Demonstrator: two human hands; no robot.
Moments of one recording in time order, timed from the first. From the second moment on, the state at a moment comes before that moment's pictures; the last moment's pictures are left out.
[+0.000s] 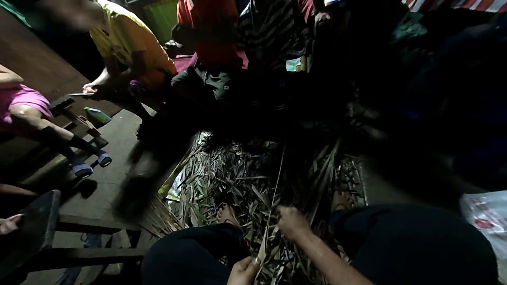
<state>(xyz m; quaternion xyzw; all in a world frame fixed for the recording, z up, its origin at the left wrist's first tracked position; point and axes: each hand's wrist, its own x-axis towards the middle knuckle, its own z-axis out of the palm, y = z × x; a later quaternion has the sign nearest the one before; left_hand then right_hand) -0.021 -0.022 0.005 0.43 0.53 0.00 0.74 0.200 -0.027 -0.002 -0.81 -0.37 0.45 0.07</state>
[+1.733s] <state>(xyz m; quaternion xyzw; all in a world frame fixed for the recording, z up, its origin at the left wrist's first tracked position) -0.019 -0.025 0.013 0.43 0.52 0.00 0.73 0.219 -0.024 -0.028 -0.82 -0.22 0.47 0.23</state>
